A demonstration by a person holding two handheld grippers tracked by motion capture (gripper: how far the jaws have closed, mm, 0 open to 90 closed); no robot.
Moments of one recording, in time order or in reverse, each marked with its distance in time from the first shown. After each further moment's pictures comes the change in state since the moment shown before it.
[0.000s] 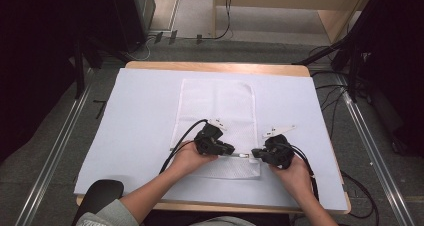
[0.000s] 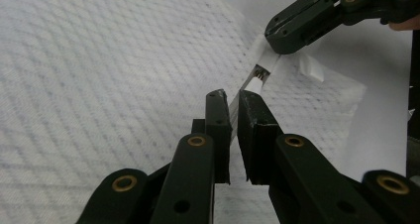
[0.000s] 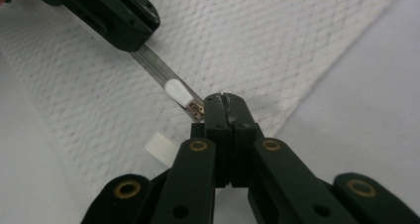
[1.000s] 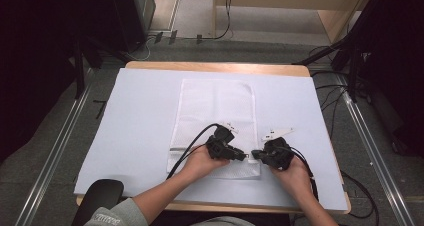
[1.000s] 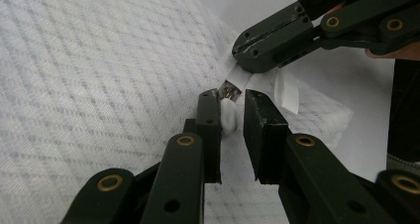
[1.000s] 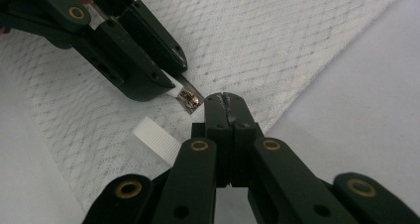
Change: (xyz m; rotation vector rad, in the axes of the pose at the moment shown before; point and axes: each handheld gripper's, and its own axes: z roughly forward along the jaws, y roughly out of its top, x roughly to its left) left arm -0.013 0.009 0.032 0.031 -0.059 -0.081; right arm 0.000 -0.005 0.005 -0.011 -0.012 -0.062
